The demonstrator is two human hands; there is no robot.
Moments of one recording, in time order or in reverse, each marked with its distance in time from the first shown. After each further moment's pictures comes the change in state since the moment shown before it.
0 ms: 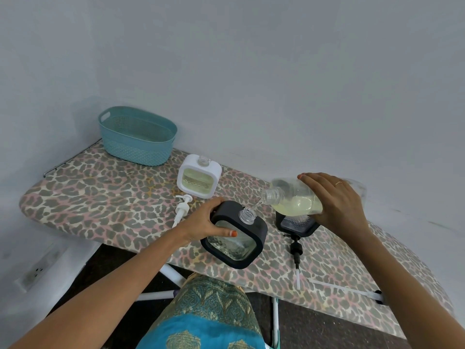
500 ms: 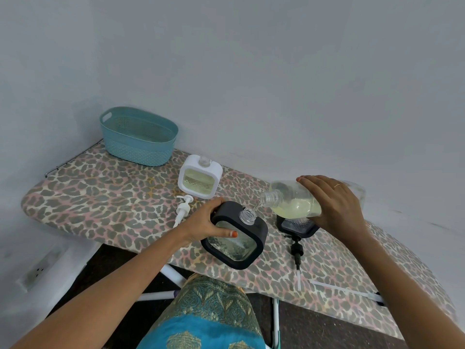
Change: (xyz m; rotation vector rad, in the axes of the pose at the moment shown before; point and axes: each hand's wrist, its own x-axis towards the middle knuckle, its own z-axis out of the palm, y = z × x) left_hand -0.002 0.001 0.000 0.004 0.011 0.002; right_hand -0.002 -0.002 0.004 0.007 -0.005 -0.007
